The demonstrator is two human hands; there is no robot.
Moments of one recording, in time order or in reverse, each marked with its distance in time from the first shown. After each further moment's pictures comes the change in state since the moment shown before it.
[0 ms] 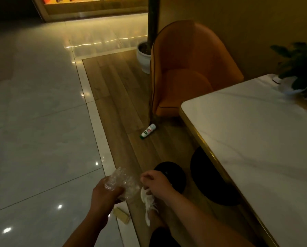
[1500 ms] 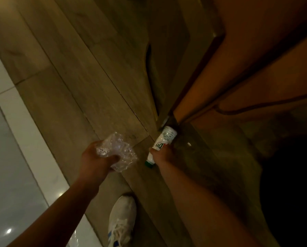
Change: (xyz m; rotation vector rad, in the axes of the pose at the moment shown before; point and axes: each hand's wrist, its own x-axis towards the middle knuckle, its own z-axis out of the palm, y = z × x) left_hand 0.814 -0.047 0.146 0.206 -0.092 -0.065; right_hand 0.850 0.125 -0.052 0.132 0.549 0.611
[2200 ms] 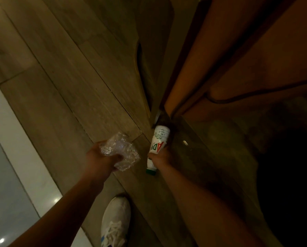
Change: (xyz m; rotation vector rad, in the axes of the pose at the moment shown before) left_hand 0.021 -0.031 0.034 0.009 -0.070 -0.039; right_hand 0.023 0.029 -0.006 -0.034 -0.084 -0.023
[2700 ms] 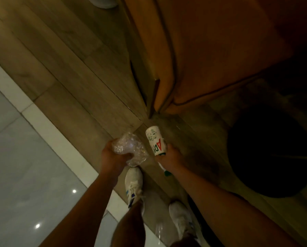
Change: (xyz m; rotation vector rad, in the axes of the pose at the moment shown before) left_hand -0.185 0.130 -0.042 0.162 -0.064 -0.067; right_hand -0.254 -0.007 -0.117 -0.254 0.005 -0.142
